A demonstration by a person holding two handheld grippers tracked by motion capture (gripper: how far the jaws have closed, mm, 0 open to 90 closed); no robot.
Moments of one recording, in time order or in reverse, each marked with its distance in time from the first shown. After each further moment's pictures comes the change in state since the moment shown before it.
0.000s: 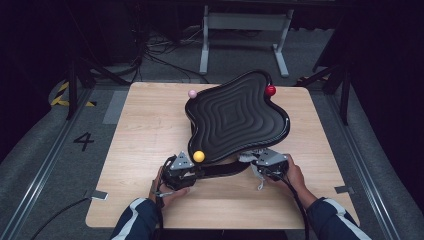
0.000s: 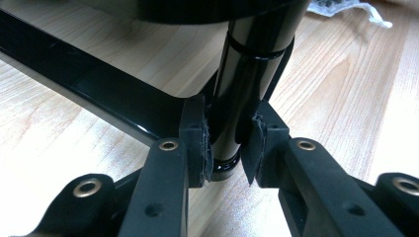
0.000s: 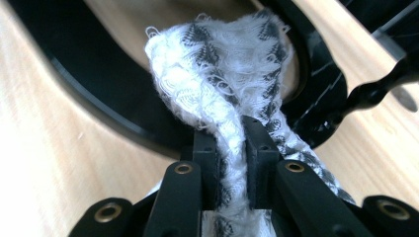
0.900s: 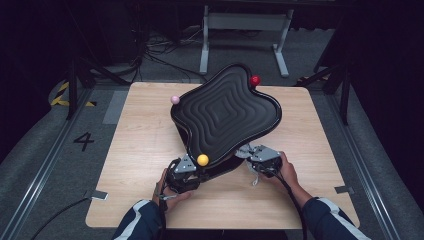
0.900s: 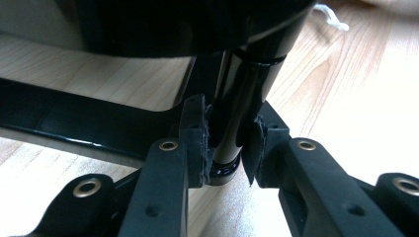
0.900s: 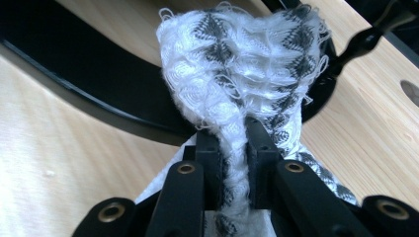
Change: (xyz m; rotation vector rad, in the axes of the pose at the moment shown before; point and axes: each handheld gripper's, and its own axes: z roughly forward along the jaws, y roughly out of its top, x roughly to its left) left arm -0.013 0.002 0.006 -0.001 -0.018 0.007; right arm 0.002 0.005 0.023 -0.007 -0.011 0.033
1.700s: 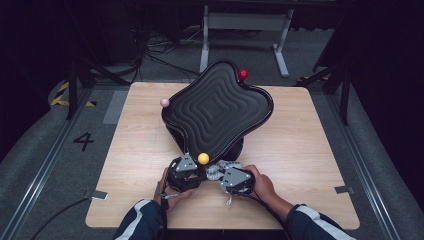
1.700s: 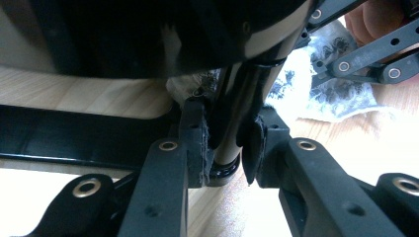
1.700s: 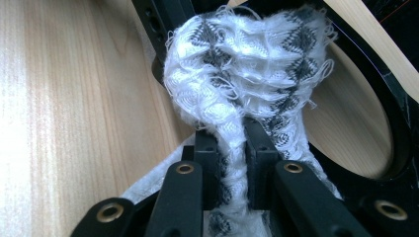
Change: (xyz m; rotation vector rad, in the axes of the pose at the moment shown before) left arm 0.001 0.002 0.002 0.005 0.010 -0.012; right arm 0.083 0.047 0.006 -0.062 0.144 -0.230
